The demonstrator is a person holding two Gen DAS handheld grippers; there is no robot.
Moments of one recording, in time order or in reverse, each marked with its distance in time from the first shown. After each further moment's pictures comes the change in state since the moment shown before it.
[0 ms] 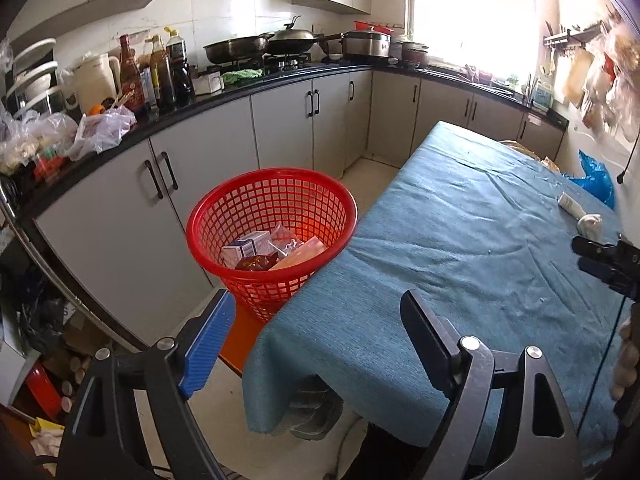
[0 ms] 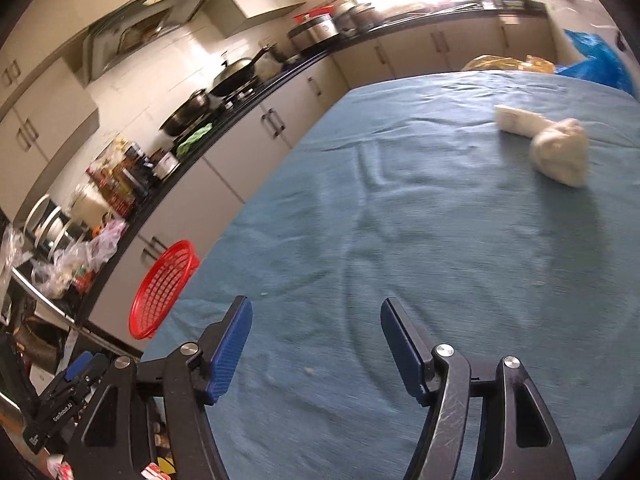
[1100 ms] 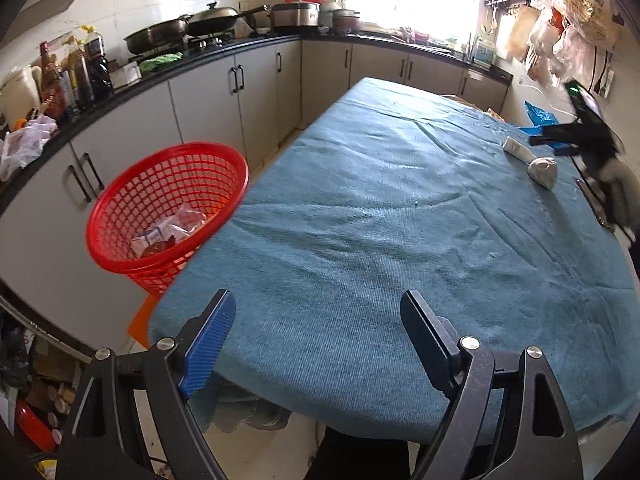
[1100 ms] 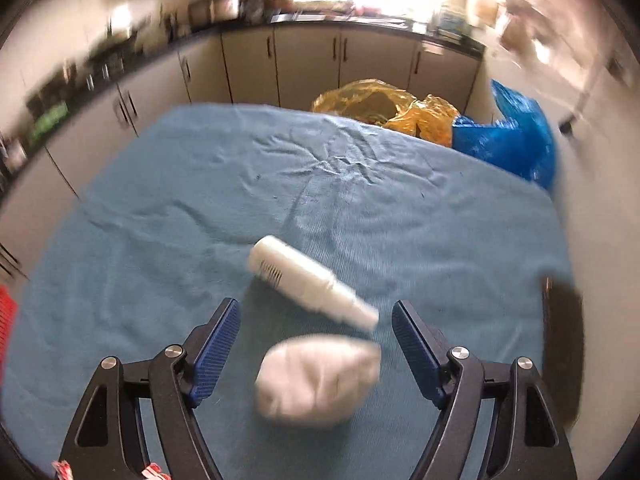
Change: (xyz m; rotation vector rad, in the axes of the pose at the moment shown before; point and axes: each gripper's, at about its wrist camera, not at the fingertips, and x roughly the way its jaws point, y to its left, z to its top) left arm 0.038 -0.060 -0.014 0.133 0.111 -0.203; right arm 0.043 -0.130 0.181 -0.163 0.135 -0.575
